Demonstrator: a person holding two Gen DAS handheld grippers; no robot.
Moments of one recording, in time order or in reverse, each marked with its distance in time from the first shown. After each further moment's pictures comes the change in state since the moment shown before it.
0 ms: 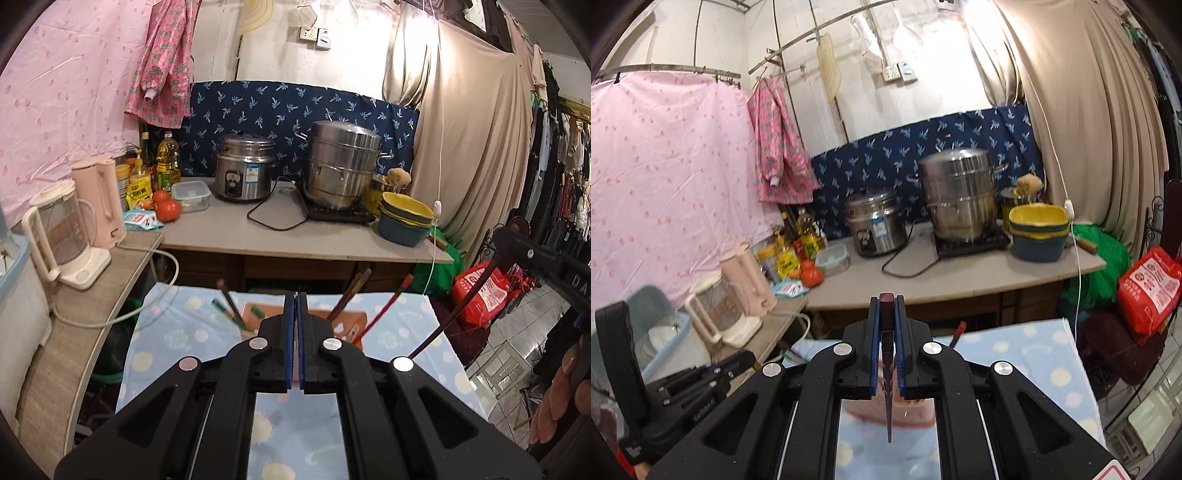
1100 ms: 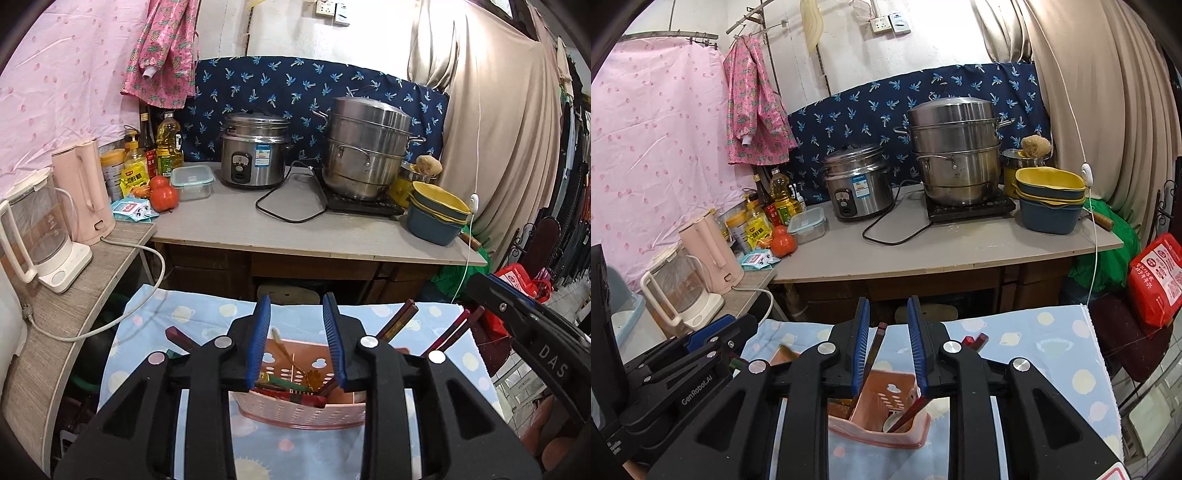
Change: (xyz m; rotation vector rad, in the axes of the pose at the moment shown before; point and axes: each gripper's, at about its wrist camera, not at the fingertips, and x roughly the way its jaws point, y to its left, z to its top) left arm 0.112 0.003 0.006 -0.025 0.052 0.065; right arm 0.127 -0.021 -0.032 -0.016 0.149 -0.044
